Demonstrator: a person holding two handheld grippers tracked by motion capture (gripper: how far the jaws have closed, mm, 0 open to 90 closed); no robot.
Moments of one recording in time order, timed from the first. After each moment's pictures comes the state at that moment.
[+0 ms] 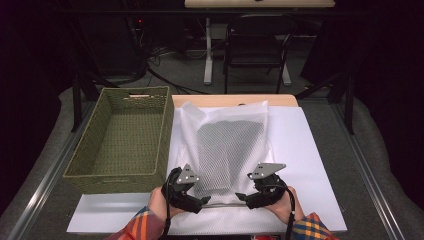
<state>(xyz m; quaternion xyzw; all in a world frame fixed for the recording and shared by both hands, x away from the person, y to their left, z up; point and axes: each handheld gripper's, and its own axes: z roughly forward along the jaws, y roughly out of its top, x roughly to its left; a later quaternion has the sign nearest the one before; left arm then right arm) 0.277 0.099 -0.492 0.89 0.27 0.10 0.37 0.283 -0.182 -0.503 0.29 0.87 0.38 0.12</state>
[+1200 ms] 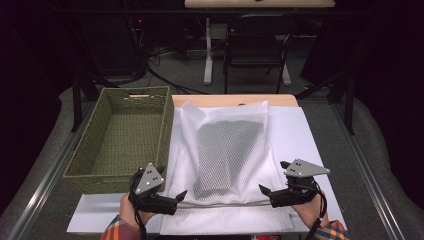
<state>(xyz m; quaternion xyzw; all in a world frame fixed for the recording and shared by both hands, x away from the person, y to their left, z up) 0.250 0.164 -0.468 0.83 0.31 0.19 0.43 0.260 -0.241 -0.468 0.35 0.80 0.43 0.22</state>
